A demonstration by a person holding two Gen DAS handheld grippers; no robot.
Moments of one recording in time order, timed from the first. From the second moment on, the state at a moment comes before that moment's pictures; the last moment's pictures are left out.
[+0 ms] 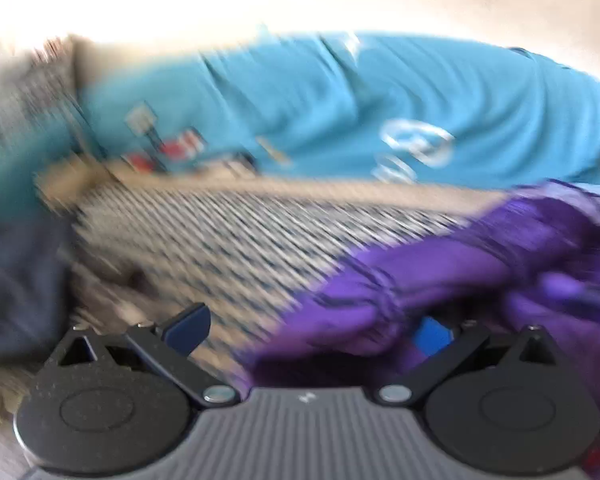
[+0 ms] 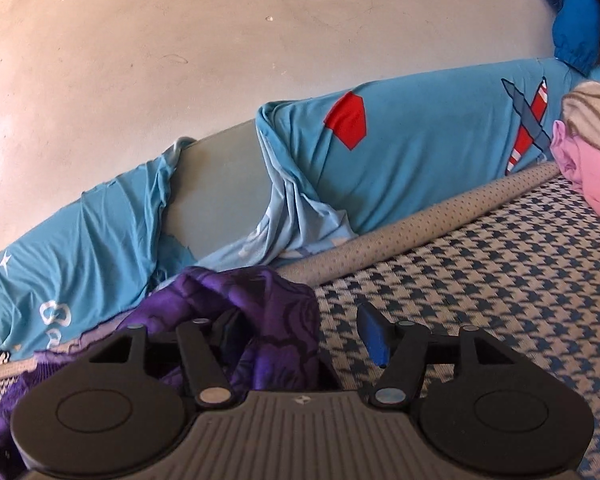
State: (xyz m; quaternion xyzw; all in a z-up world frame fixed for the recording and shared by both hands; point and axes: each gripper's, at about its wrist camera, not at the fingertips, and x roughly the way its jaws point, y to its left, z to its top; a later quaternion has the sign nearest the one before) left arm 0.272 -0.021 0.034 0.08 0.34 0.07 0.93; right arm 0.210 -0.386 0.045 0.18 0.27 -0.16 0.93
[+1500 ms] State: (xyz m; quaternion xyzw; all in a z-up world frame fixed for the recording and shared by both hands) left arm 0.234 -0.021 0.039 0.01 0.41 -0.02 0.91; right arm 0.136 -0.280 -0.016 0.24 0.35 0.02 0.90
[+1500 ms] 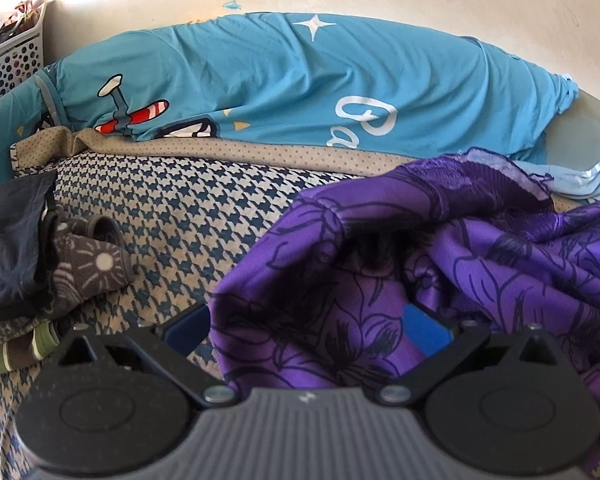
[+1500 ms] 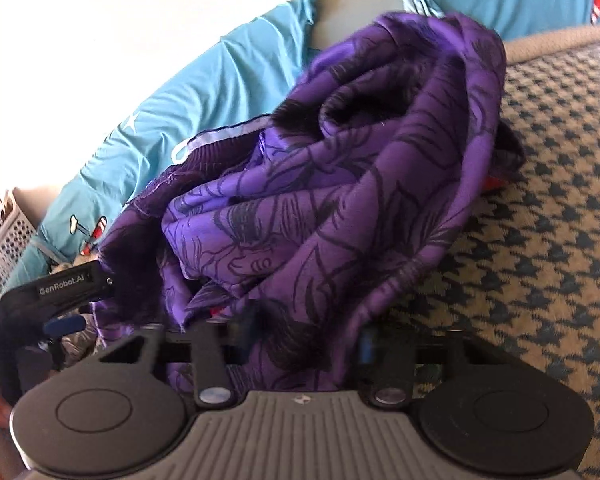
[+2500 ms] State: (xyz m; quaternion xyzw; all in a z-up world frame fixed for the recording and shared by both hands) left arm 0.226 -0.063 0.014 0.05 0.43 -0.08 0.90; right arm 0.152 -0.373 0.053 -0.02 0.20 -0.25 0.95
